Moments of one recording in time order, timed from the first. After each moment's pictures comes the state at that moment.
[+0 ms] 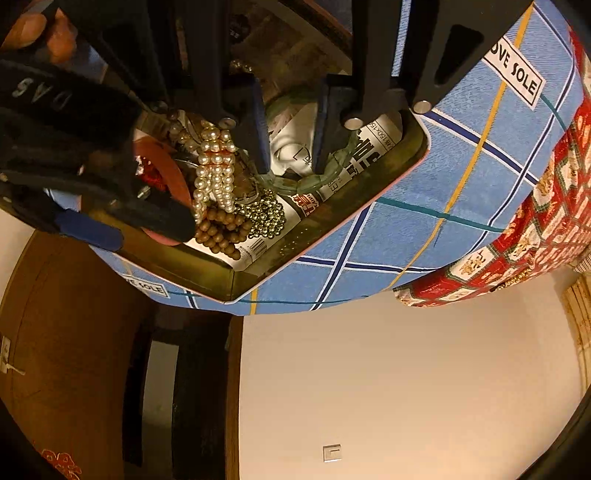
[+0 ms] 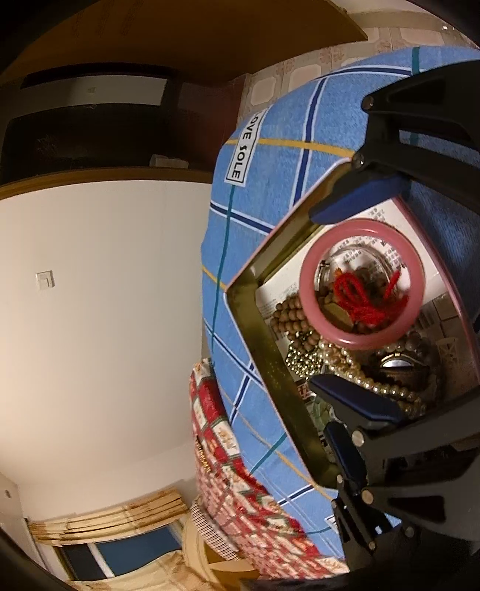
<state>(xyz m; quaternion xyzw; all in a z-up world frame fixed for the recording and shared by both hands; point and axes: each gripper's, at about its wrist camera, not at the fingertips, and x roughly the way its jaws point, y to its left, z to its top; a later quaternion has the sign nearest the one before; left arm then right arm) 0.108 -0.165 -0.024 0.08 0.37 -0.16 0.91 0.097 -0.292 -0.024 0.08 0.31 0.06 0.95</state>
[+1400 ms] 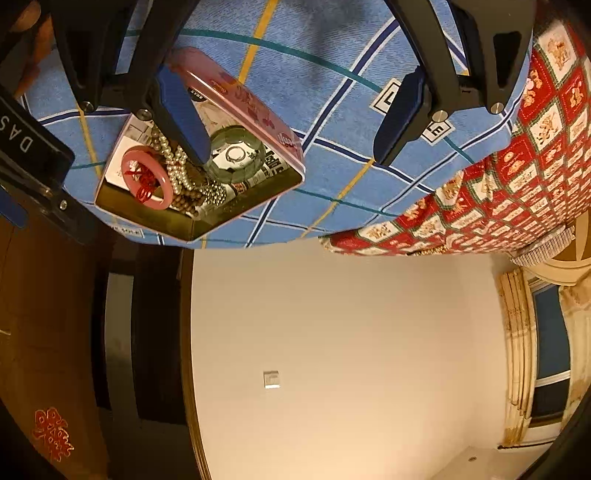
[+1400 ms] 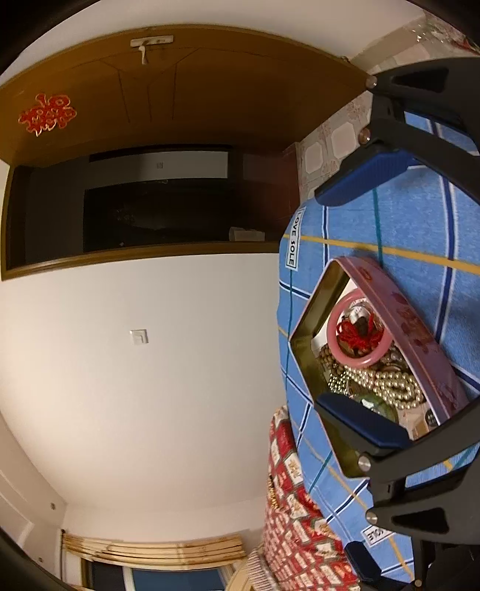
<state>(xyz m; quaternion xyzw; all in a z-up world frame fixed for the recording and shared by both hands) 0.011 -0.107 0.006 0.05 0.22 -0.06 0.97 -0.004 -0.274 0.005 0.06 0.14 -0.10 0.98</state>
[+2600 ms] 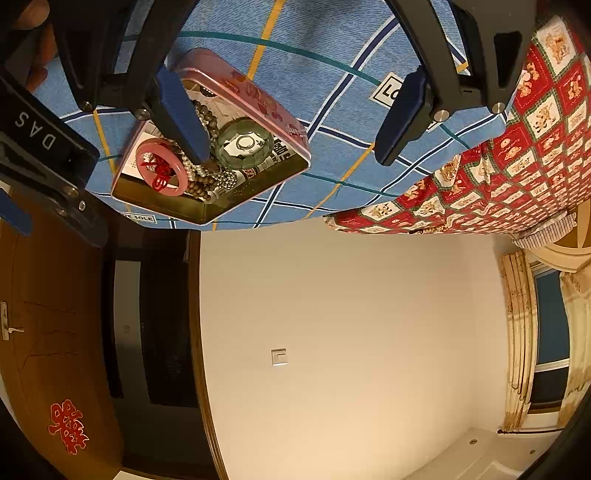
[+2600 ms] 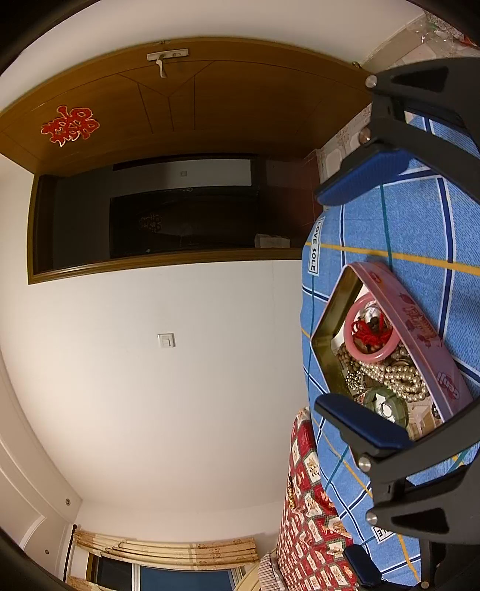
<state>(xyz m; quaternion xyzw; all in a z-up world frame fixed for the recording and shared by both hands) -0.009 -0.108 0.009 0.05 0.18 -0.07 0.98 -0.024 -0.263 0.010 0.05 0.08 -0.11 0.99</state>
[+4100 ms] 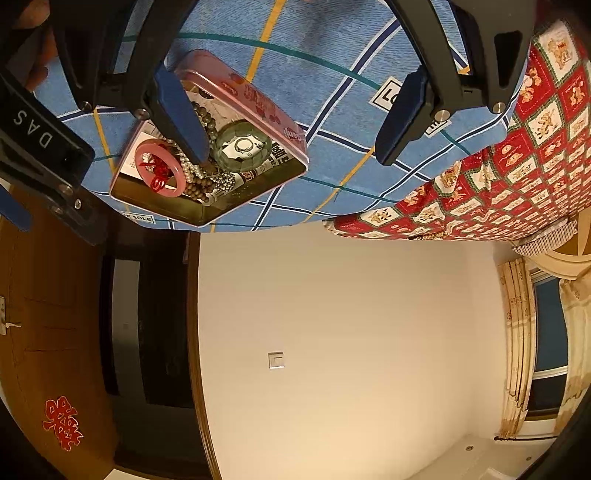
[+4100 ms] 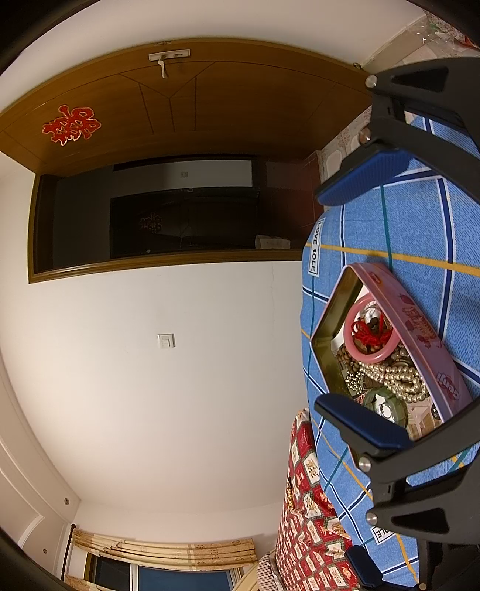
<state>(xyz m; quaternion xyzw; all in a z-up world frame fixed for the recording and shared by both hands) -0.008 -0.107 0.009 0.04 0.18 -0.07 0.98 -0.024 -0.264 0.010 0.05 0.08 -0.11 0.99</state>
